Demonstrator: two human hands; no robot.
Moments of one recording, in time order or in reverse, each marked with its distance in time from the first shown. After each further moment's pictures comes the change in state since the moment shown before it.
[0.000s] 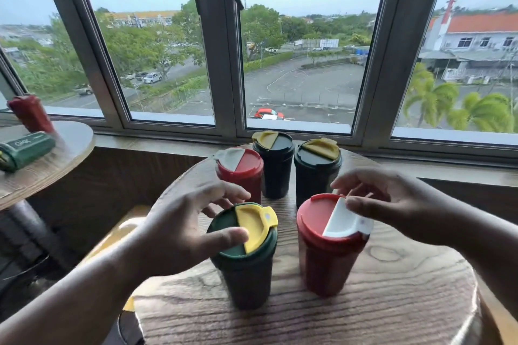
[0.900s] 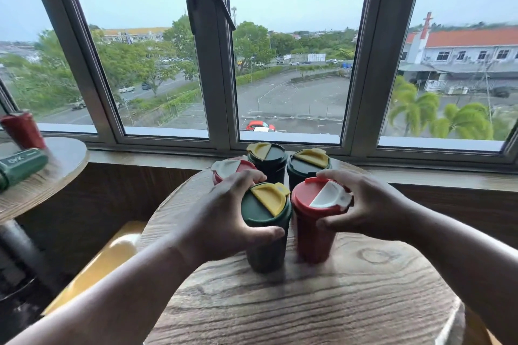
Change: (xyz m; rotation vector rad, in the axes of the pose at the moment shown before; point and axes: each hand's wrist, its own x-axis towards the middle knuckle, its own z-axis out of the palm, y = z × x) left_hand 0.031 0.034 0.024 0.243 0.045 0.003; right_hand 0.013 -0.015 0.016 -0.163 0.087 0.077
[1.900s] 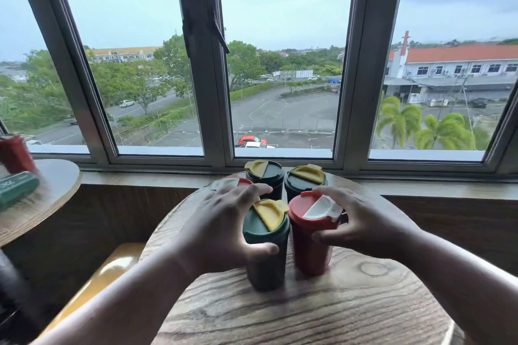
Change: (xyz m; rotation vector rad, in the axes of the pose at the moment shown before) left_hand 0.011 -0.016 -0.007 0.209 -0.008 0.150; right_hand -0.004 0.000 0.006 -0.105 0.020 0.043
